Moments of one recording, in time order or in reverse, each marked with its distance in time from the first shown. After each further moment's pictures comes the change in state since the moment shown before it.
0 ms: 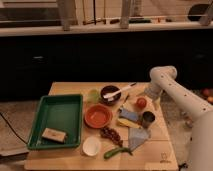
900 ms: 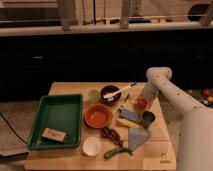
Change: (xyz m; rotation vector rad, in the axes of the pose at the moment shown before) arm -0.005 -0.010 0.024 -0.024 -0.078 -0.063
